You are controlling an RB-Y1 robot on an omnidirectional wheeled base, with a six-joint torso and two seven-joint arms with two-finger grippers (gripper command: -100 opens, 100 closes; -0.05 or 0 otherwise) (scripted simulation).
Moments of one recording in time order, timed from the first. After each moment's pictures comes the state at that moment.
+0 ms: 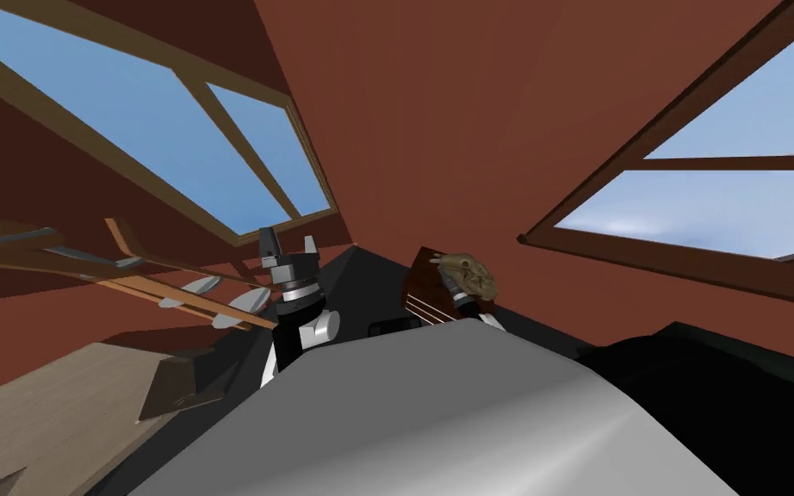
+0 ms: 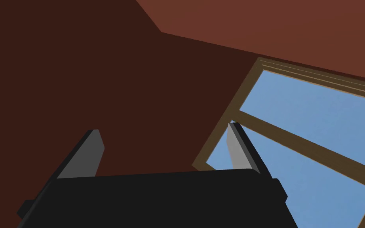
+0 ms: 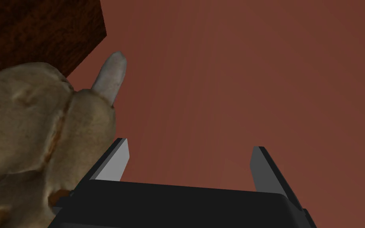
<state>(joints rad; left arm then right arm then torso) 0.45 -0.03 -0.07 -2.34 -0.01 -0.48 0.04 0.56 -0.30 -0.01 -1.76 0.31 -0.33 0.04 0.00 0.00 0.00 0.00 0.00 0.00</state>
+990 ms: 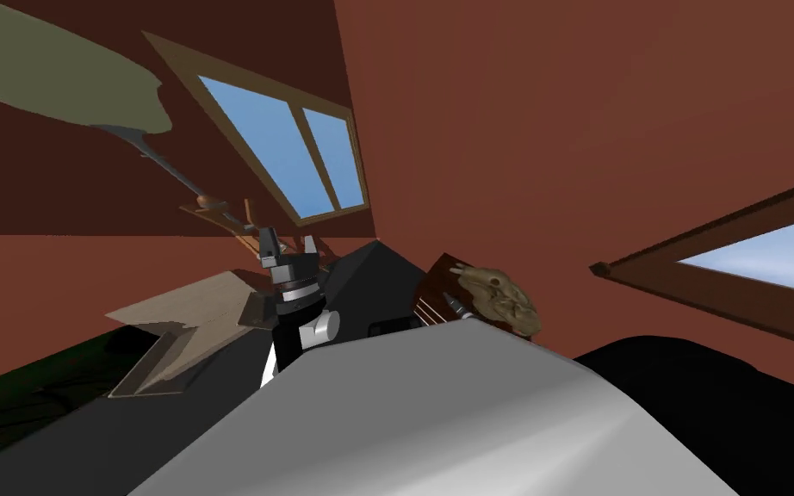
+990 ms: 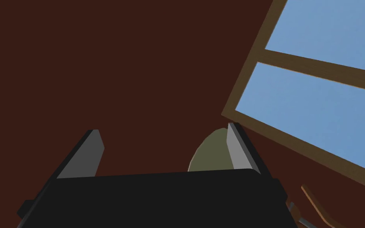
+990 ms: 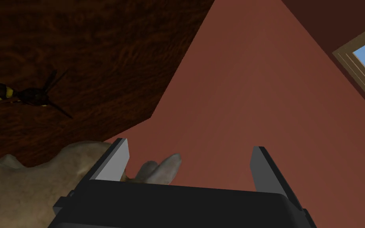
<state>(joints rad) 0.45 -0.03 -0.07 -2.34 -0.01 -0.48 0.04 0.60 -0.37 0.01 -1.47 0.46 -0.27 0.04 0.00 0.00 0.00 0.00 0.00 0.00</state>
